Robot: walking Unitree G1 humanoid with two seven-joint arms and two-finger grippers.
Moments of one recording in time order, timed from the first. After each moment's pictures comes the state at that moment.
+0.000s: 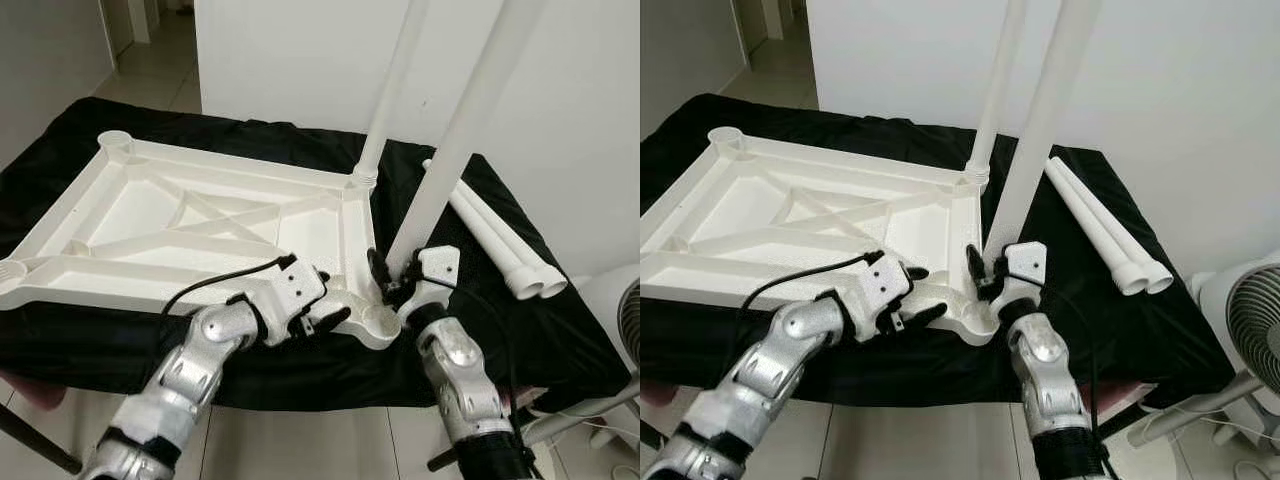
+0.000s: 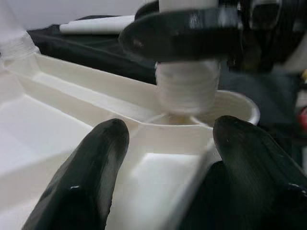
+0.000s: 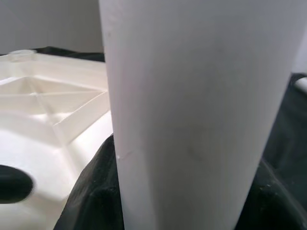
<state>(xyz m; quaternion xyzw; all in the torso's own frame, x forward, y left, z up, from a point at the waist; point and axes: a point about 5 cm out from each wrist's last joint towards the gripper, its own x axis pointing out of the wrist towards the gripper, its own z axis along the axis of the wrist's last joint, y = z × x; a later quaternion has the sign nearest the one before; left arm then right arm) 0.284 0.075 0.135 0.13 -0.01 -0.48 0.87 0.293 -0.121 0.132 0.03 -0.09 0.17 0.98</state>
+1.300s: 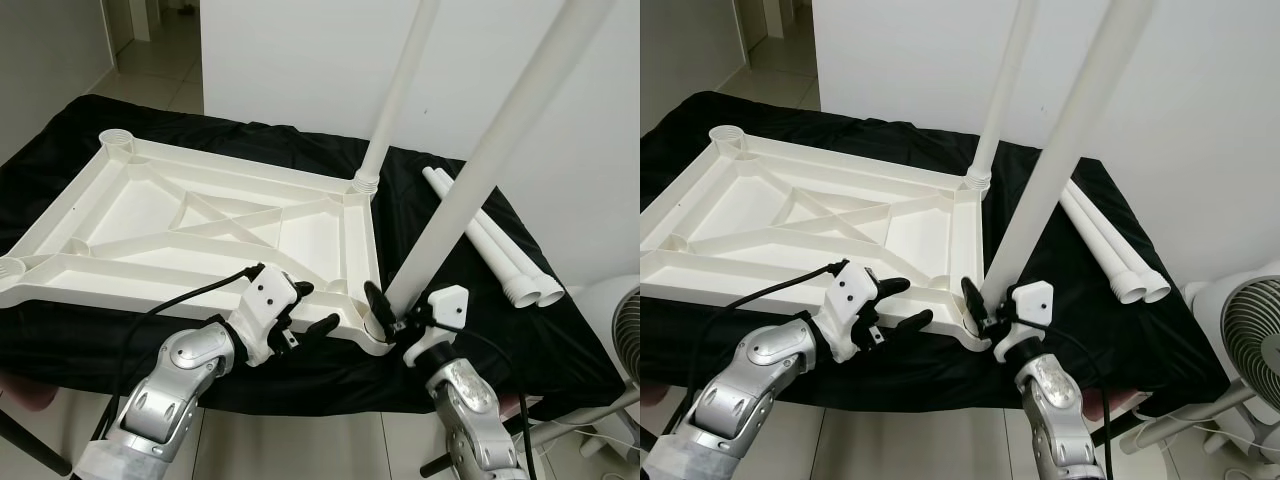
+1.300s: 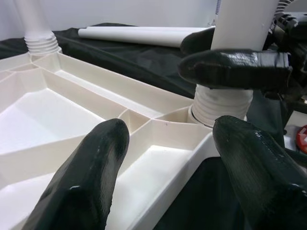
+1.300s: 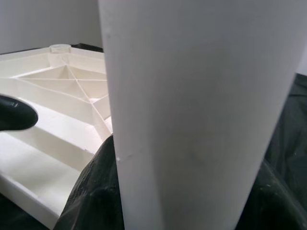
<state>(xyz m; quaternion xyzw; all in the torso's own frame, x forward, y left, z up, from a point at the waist) 0.262 0.095 0.150 0.11 -0.01 -0.47 0.87 0.261 -0.132 0.115 0.01 -0.10 0.23 0.97</state>
